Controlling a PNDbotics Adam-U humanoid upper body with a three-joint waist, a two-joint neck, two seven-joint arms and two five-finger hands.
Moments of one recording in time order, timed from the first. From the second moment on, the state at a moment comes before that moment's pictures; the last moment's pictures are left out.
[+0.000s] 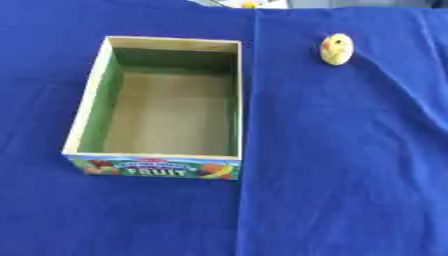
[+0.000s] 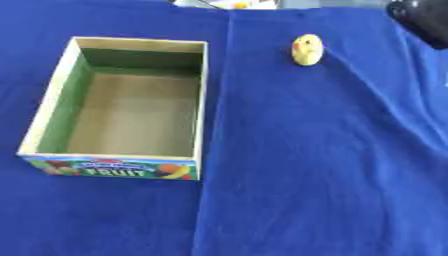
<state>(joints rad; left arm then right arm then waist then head) -0.26 0.21 0.08 -1.98 0.00 -0.33 0.29 -0.55 -0.96 0.07 -1.91 0.46 0.04 -0.32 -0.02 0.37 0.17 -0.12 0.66</state>
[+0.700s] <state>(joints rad) -0.26 0.22 0.07 -1.98 0.01 -0.32 0.27 -0.77 -0.96 0.28 -1.60 0.52 0.19 -0.12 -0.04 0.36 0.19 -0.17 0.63</state>
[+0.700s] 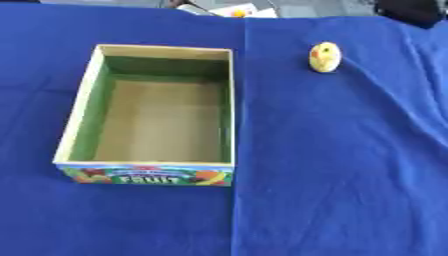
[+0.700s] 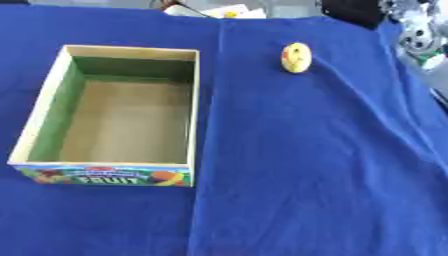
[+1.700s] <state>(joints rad) -0.26 0.22 0.07 -1.98 0.01 -0.32 0.26 -0.94 -0.79 0.29 -1.15 0.67 0.00 0.16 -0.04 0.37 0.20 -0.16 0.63</state>
